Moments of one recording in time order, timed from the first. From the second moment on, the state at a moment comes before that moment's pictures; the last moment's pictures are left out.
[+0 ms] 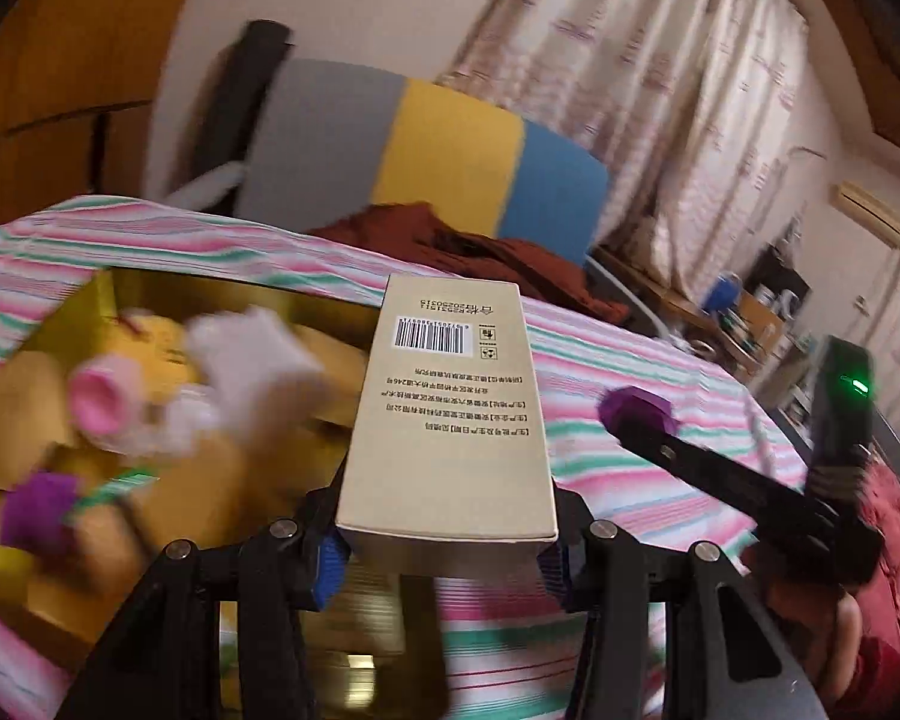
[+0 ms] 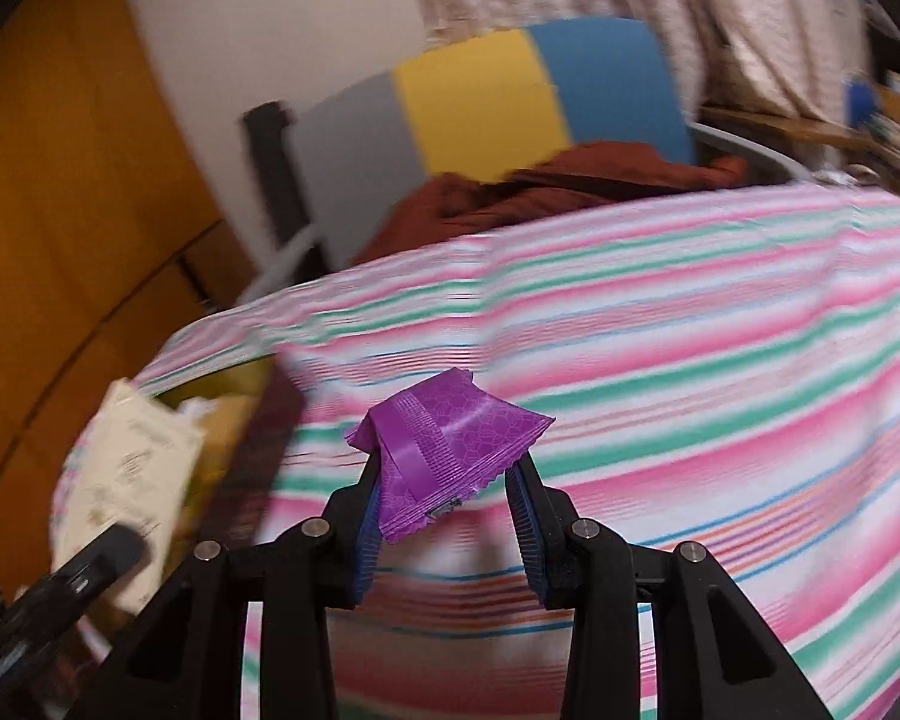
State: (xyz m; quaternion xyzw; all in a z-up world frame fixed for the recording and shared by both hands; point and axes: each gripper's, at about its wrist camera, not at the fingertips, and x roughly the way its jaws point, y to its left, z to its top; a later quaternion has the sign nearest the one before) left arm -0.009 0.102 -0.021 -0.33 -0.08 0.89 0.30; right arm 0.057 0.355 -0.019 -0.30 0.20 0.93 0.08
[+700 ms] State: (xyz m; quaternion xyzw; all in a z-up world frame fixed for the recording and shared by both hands) left arm -0.141 -0.003 -0.026 -0.41 -0.04 0.89 0.17; right arm 0.016 0.183 -0.014 -0.36 0.12 0.92 -0.11
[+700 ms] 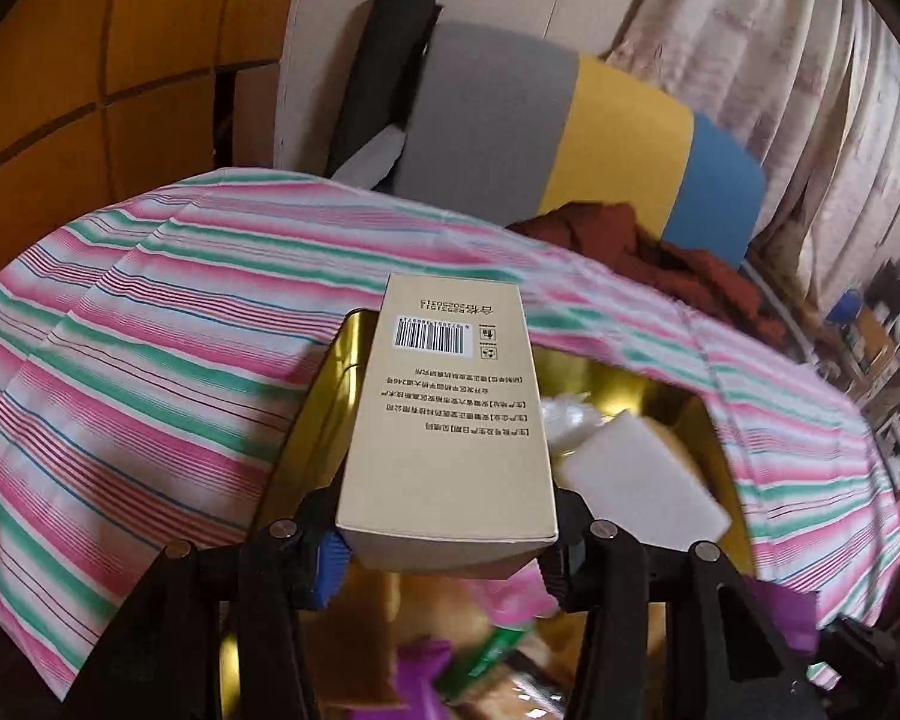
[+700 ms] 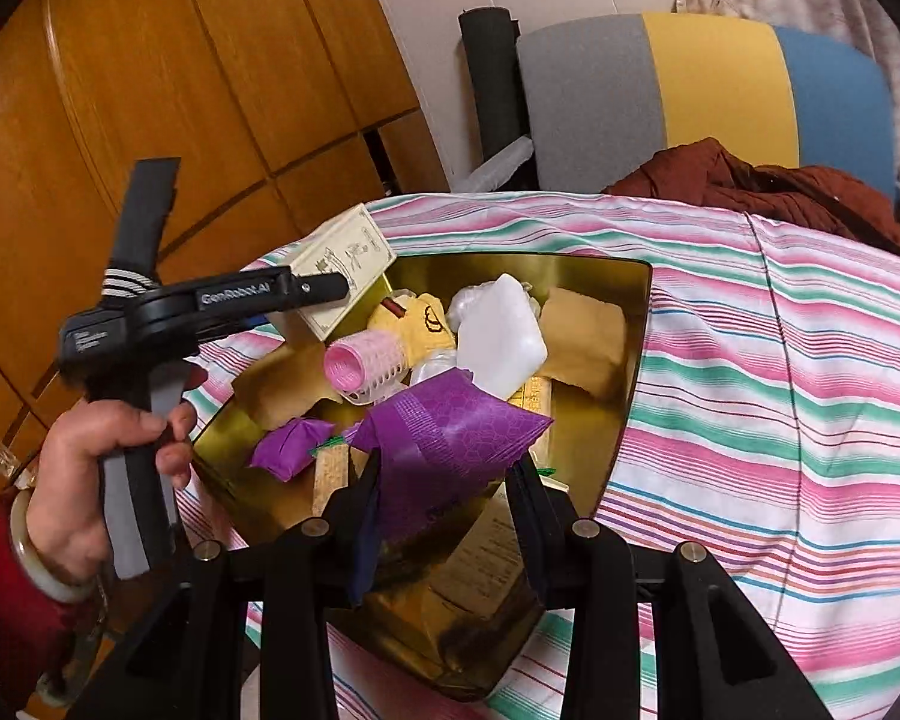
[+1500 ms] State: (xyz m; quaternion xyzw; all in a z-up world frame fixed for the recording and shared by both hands) left arm -0.172 -0.005 -0.028 -0.44 0.04 0.89 0.11; right arm 0.022 0.218 -0.015 -0.34 0.21 0.91 -0.07
